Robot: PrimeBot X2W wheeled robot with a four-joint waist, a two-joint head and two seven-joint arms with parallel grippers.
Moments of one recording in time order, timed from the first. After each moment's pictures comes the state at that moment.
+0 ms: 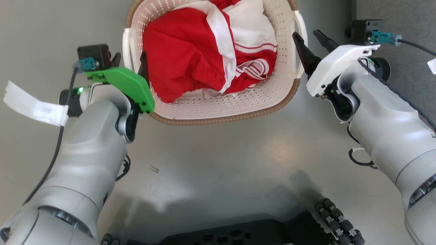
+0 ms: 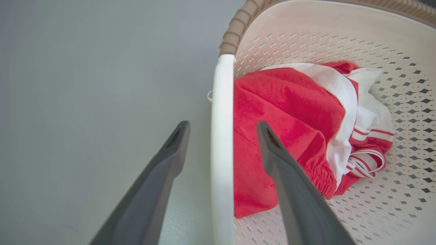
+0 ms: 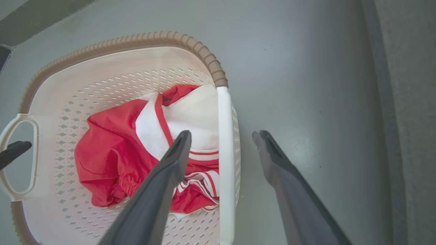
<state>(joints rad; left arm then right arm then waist) -1.01 0.02 -0.83 1.14 -0.98 0.01 -0.24 -1.01 -0.18 0.98 1.07 1.05 0.12 -0.25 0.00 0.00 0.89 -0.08</state>
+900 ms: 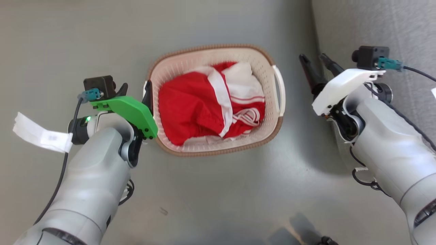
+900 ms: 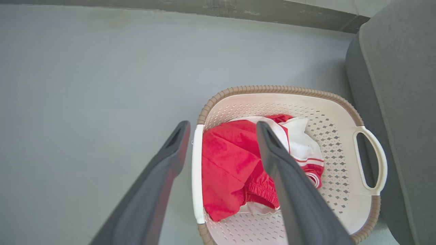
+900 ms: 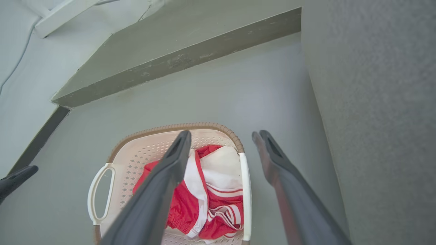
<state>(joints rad) -0.89 0.02 -0.78 1.11 -0.98 -0.02 -0.25 -0.88 -0.21 0.87 0.99 1.02 0.12 -0.25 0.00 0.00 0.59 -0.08</state>
